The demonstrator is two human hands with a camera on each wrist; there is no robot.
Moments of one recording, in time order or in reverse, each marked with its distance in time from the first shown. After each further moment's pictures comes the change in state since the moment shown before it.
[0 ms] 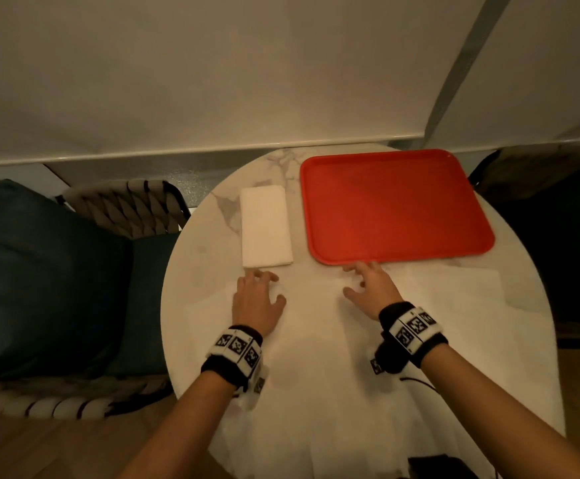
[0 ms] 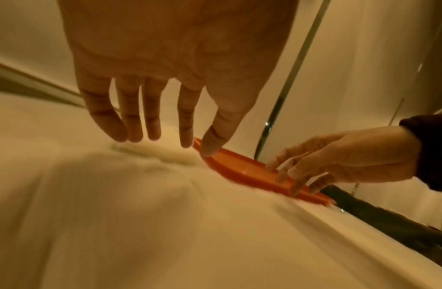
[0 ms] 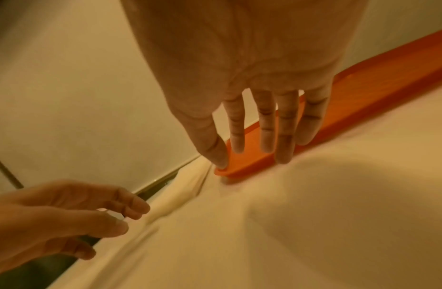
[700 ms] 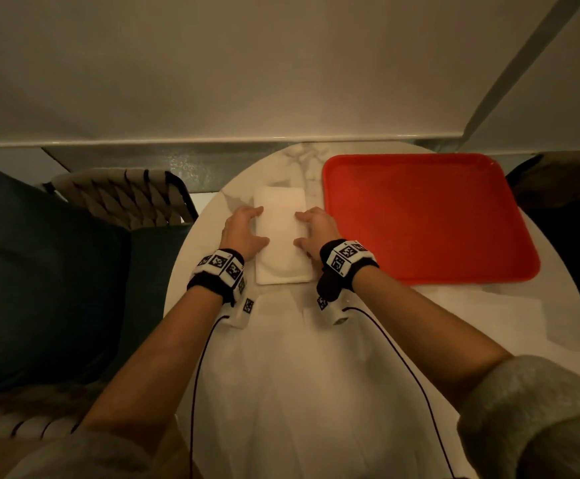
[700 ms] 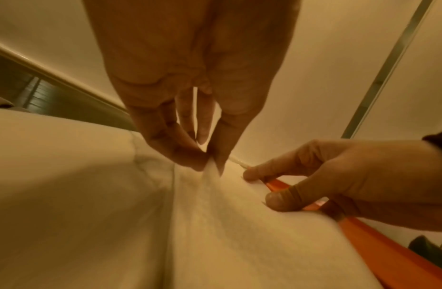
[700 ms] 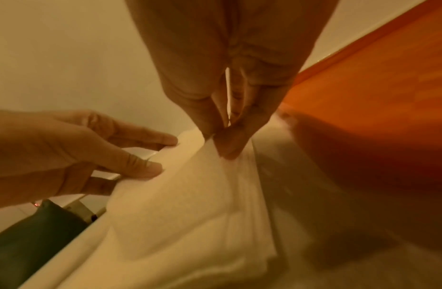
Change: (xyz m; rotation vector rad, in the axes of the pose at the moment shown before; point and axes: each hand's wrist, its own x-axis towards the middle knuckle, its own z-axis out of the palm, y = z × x) left_hand 0.167 -0.040 -0.055 -0.274 -0.009 -0.050; right_hand 0.166 -0.117 0.038 0.044 -0.017 -0.171
